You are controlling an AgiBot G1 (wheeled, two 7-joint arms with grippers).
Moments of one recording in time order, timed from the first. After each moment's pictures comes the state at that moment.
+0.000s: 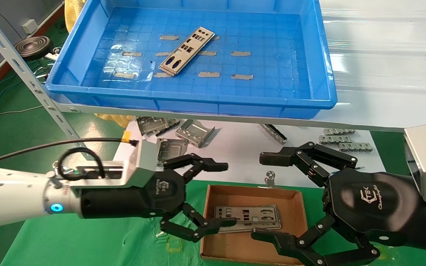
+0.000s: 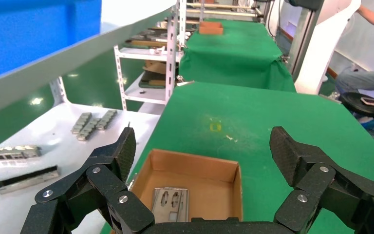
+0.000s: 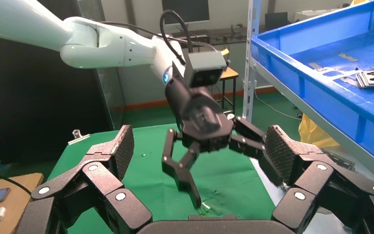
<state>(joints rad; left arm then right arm) -1.37 1.05 0.66 -0.65 0.86 1.53 0.22 1.10 -0.56 -0.40 1.25 -0.64 -1.44 0.12</state>
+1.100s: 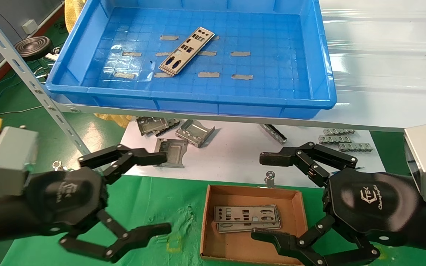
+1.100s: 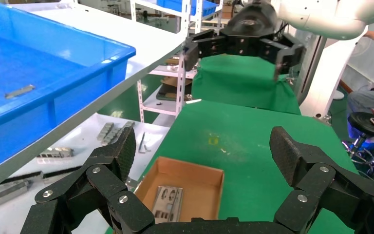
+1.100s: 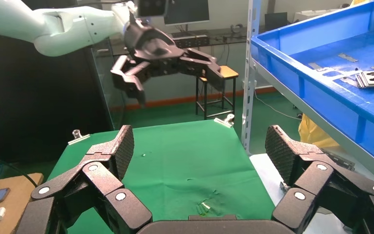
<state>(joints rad) -1.13 0.70 0.36 -1.16 0.76 1.50 -0.11 1.10 -0.56 -0.40 1.25 -0.64 -1.44 0.12</state>
